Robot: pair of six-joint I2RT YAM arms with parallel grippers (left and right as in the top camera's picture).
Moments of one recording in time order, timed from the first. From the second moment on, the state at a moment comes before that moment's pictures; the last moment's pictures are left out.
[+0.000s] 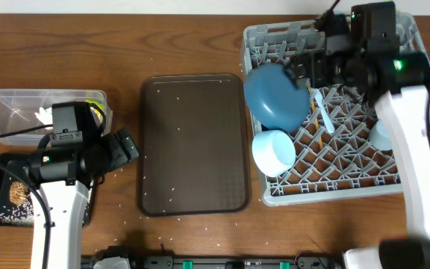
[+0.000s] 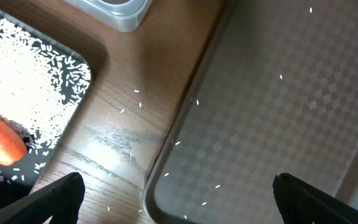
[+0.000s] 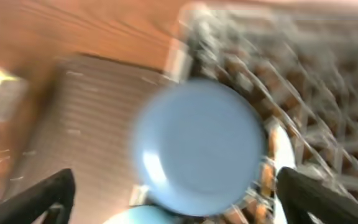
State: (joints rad) left arm 0.12 1.13 1.03 -1.10 0.07 -0.38; right arm 0.18 1.59 1.71 -0.98 -0.30 0.00
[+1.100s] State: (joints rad) left arm 0.12 1.13 1.03 -1.10 0.07 -0.38; right arm 0.29 1.30 1.71 -1.19 -0.28 0.00
